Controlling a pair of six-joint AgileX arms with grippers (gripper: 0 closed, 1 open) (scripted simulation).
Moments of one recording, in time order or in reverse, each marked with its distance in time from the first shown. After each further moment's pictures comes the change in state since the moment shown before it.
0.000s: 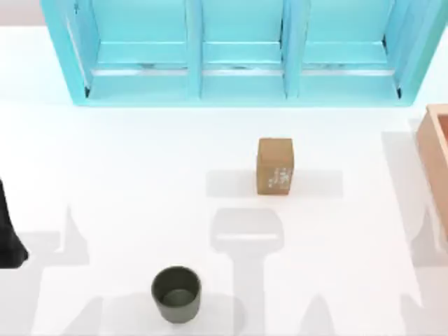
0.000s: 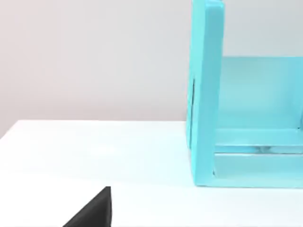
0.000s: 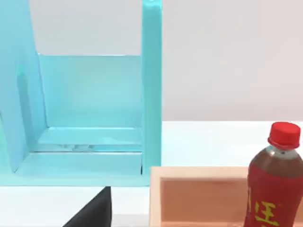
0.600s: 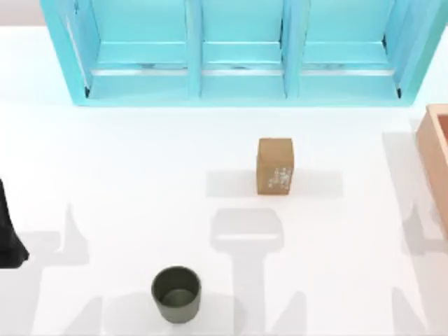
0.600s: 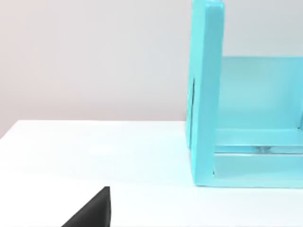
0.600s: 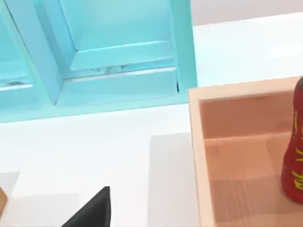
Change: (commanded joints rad) left arm 0.000 0.000 0.000 0.000 0.000 0.000; right arm 0.059 0.324 0.274 -0.257 -0.008 0.163
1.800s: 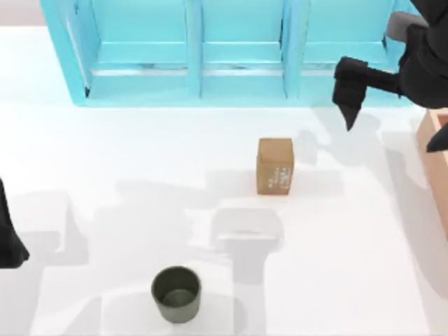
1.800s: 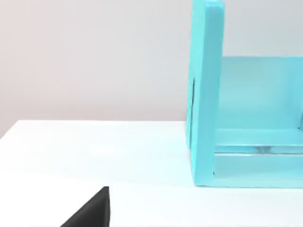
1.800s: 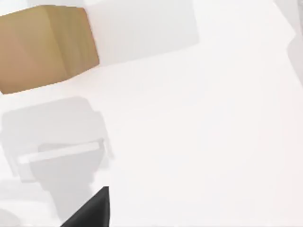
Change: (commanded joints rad) left arm 0.000 0.000 0.000 0.000 0.000 0.000; right arm 0.337 1.430 1.340 -0.998 -0.023 0.500
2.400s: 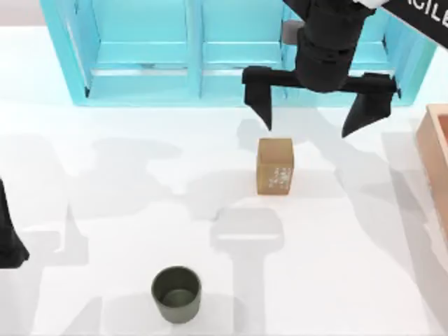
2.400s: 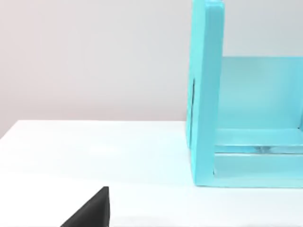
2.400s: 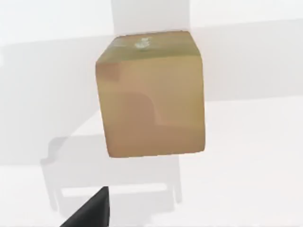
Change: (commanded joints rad) left arm 0.000 0.000 0.000 0.000 0.000 0.000; right arm 0.124 0.512 0.564 -0.197 0.021 -0.038
